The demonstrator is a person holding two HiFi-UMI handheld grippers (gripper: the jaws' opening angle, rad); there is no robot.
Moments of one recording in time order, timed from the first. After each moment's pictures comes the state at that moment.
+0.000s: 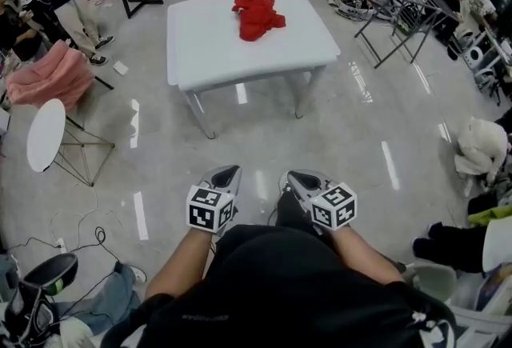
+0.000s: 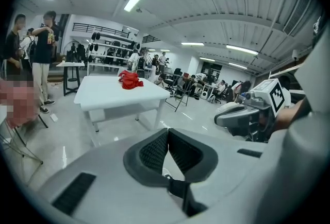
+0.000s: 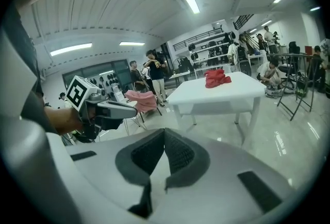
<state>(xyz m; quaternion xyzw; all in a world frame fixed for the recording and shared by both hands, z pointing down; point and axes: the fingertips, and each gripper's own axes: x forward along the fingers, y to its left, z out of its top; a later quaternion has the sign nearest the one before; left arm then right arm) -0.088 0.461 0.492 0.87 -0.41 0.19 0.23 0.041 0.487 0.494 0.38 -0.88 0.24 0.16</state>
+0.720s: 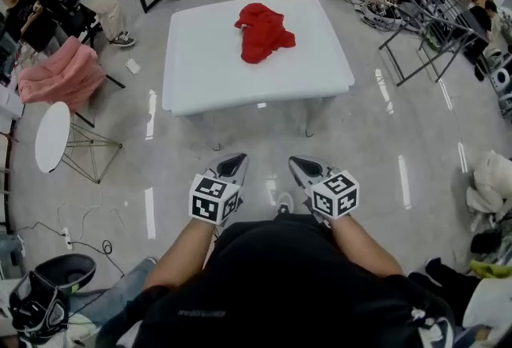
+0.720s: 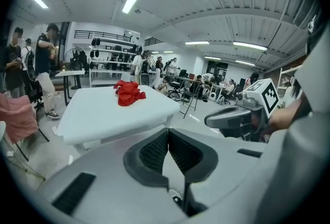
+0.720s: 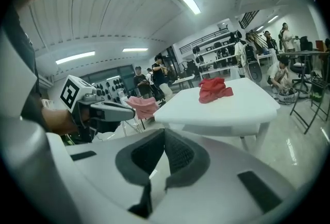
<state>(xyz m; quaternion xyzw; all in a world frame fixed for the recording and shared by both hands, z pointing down) -0.005 0.287 0.468 0.86 -0.44 0.20 0.20 0.106 0.289 0.485 0.34 -0.90 0.23 0.13</state>
